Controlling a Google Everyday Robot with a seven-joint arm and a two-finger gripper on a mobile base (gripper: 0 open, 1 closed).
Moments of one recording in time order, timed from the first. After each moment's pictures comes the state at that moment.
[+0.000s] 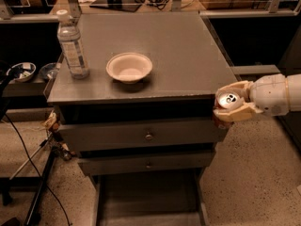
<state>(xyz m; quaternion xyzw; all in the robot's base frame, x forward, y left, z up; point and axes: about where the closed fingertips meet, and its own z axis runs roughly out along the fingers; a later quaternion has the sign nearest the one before) 0.532 -0.203 0.848 -0.55 0.66 0.22 0.46</state>
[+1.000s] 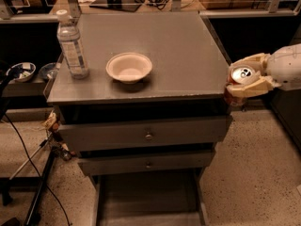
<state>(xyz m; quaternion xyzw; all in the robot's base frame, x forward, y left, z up) 0.553 -0.227 0.914 -0.56 0.65 0.18 0.48</state>
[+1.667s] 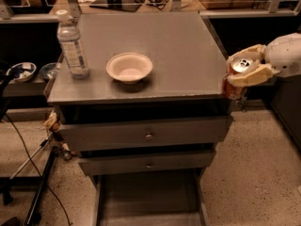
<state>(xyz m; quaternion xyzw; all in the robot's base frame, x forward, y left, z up) 0.582 -0.232 0.918 -0.56 0.64 0.24 0.46</state>
